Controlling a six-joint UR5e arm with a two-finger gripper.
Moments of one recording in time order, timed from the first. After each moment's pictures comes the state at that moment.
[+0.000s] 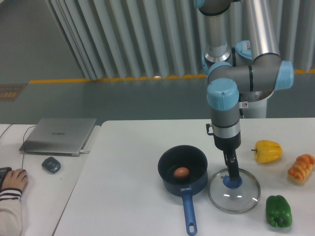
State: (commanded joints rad) arm 2.20 -1.94 -1.55 -1.20 1.60 1.49
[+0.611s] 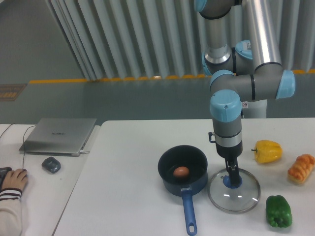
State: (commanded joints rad) arm 2.21 -1.96 -1.55 -1.20 1.58 1.48
